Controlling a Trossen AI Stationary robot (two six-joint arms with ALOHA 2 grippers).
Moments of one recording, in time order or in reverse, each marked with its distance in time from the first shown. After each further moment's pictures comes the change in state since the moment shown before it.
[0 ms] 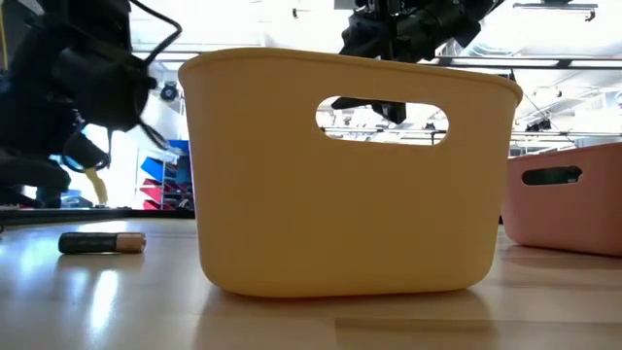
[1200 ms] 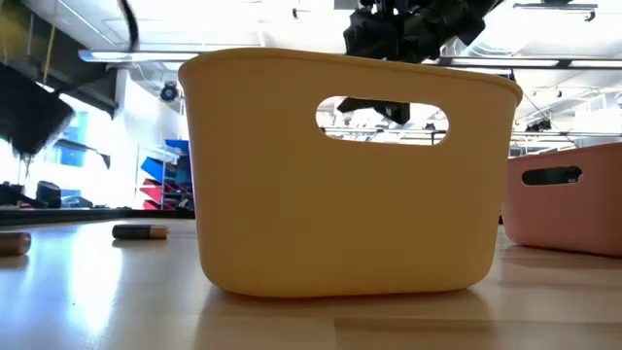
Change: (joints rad) left arm -0.442 0.128 0.136 0.730 0.121 -0.258; right arm 0.020 0.000 0.000 -0.041 0.000 -0.032
